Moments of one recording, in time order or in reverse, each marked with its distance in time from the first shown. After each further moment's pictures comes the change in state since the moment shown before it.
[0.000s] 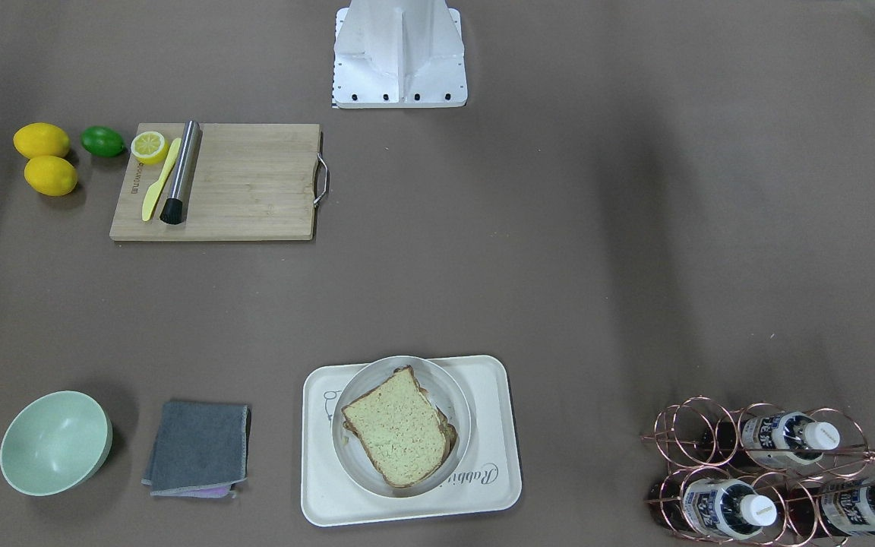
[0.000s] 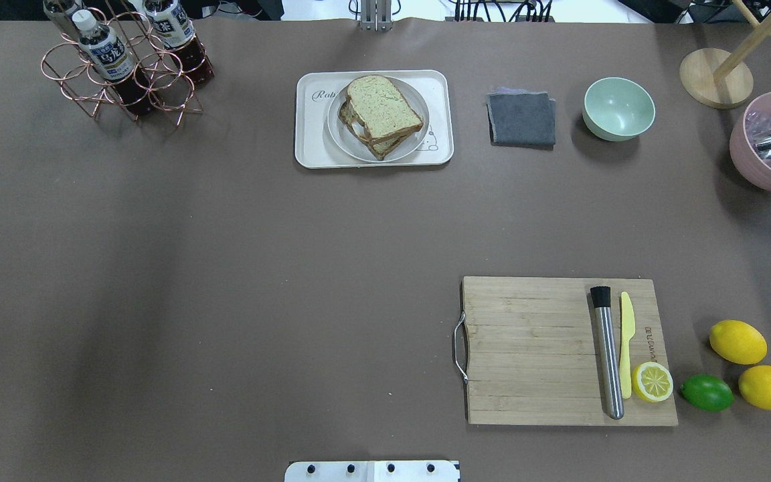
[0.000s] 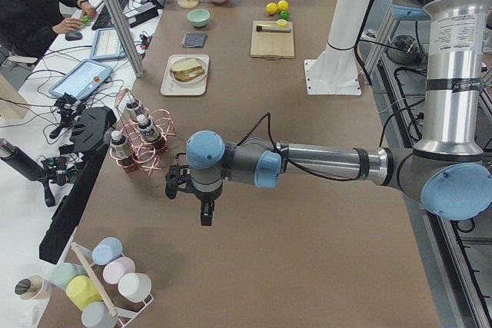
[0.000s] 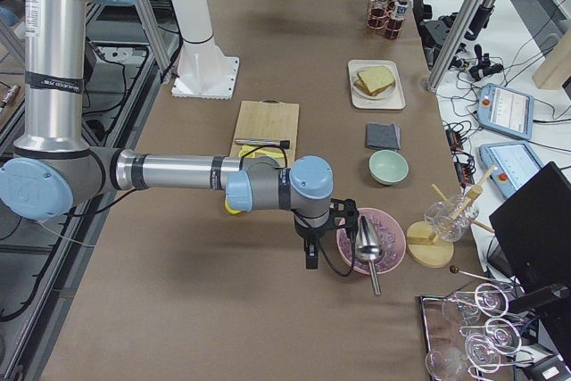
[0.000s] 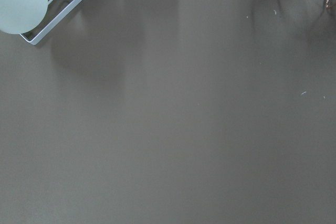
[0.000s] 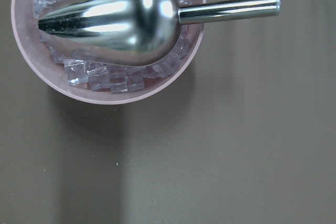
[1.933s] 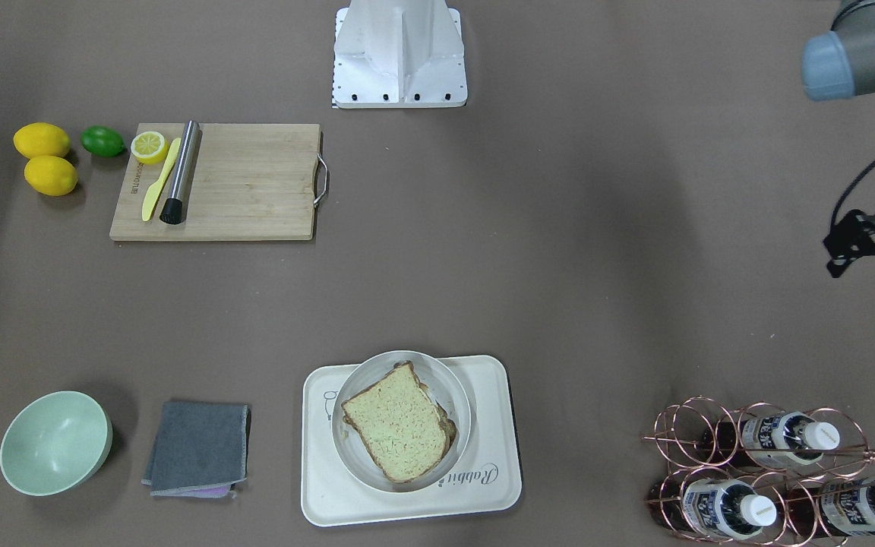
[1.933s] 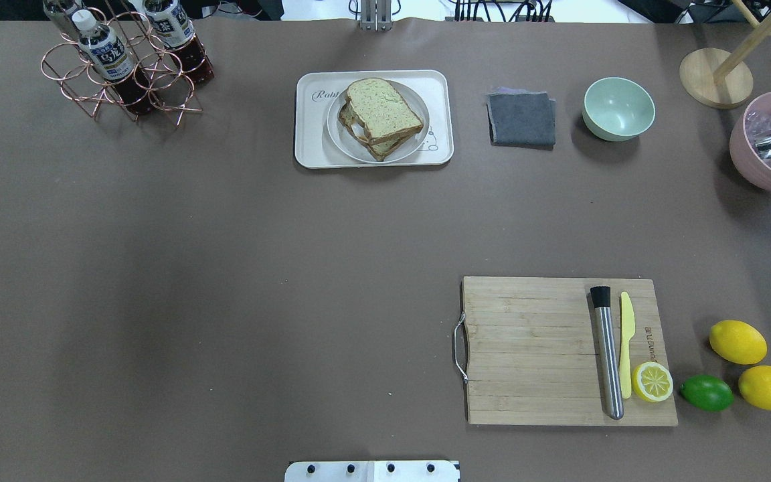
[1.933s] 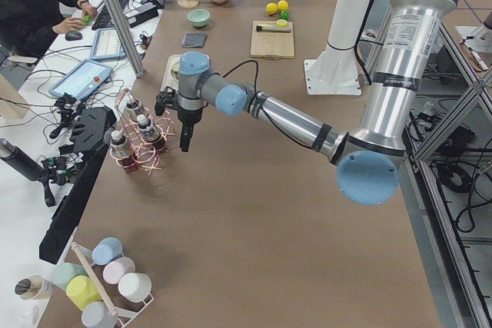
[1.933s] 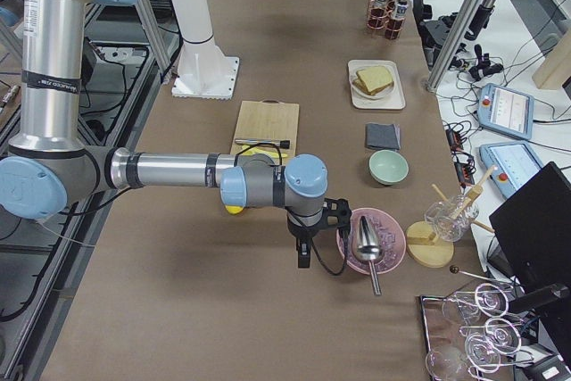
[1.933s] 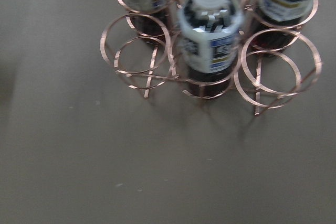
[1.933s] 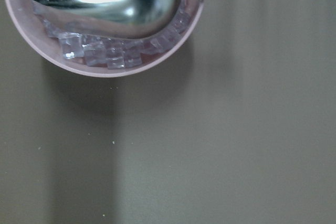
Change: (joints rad) left arm 0.272 -0.211 -0.092 0.029 0.252 -0.318; right arm -0.007 -0.036 0.026 -0.044 -0.015 -0.026
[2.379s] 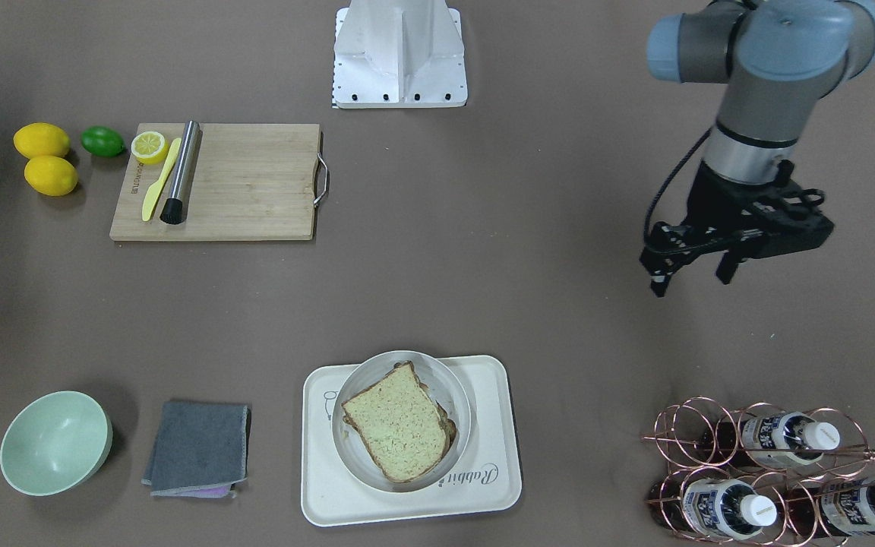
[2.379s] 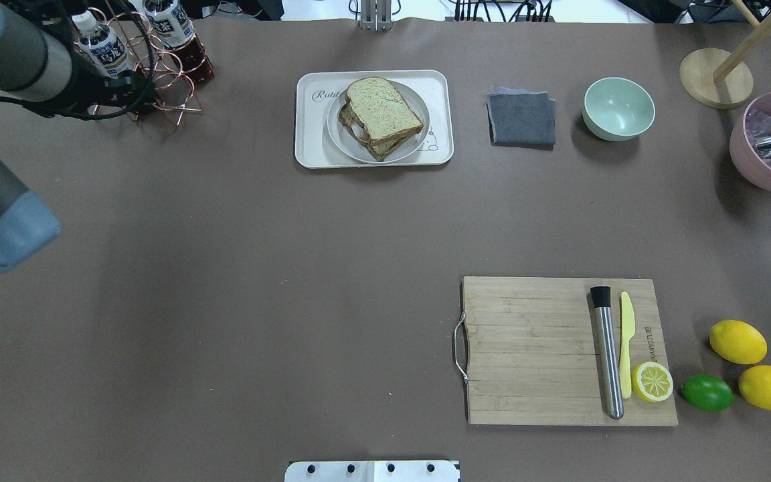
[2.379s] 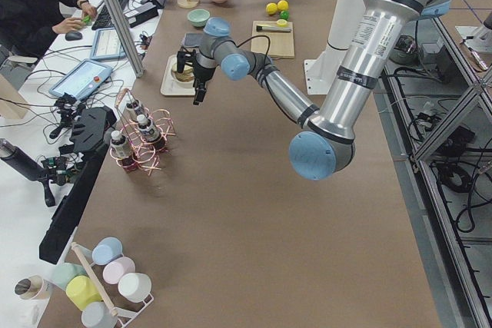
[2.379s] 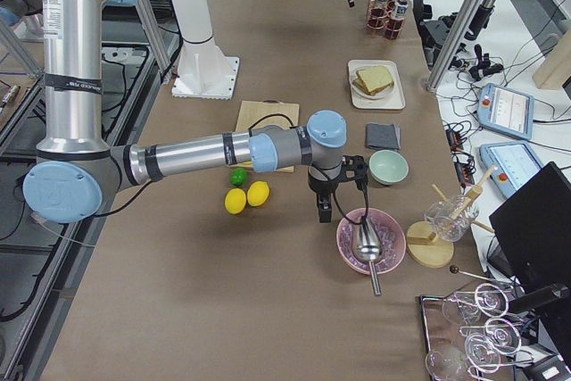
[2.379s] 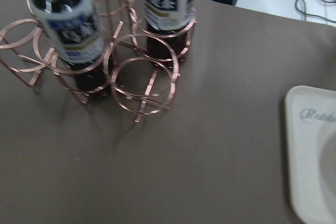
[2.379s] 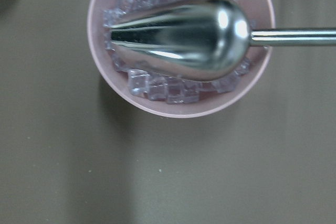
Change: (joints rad) left arm 0.295 -0.164 -0.106 -0.032 0.221 -0.510; right arm -0.063 0.054 0.059 -0.011 0.000 0.038
